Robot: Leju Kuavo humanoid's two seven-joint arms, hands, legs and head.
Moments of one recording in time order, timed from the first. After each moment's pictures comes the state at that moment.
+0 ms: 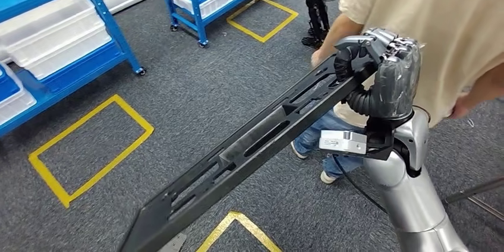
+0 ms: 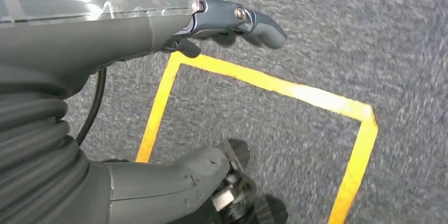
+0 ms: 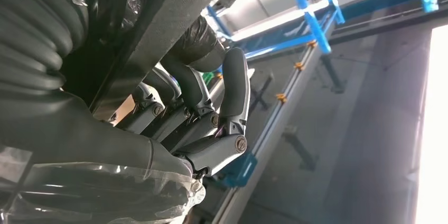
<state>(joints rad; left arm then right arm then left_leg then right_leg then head) -0.16 -0.23 0.67 -0.22 -1.08 0.23 -0.36 -0.53 -0.17 0.30 -1.86 0.70 -0.48 -0.26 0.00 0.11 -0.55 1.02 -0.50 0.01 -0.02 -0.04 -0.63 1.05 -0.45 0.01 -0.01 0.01</state>
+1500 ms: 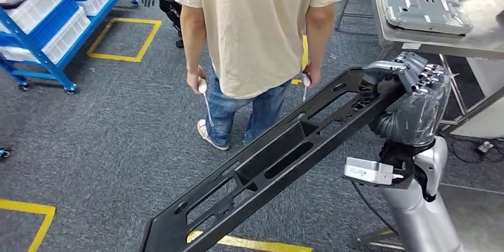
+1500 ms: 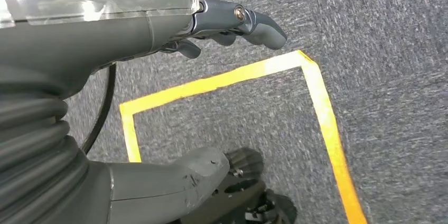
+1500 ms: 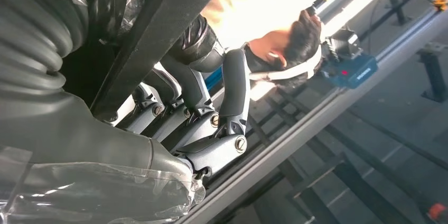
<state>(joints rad) -0.12 -0.20 0.68 -0.22 -1.07 0.22 -0.41 -0.37 -0.20 0.22 -1.96 0.66 -0.54 -0.32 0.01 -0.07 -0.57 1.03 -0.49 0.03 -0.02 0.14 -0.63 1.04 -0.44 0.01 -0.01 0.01</state>
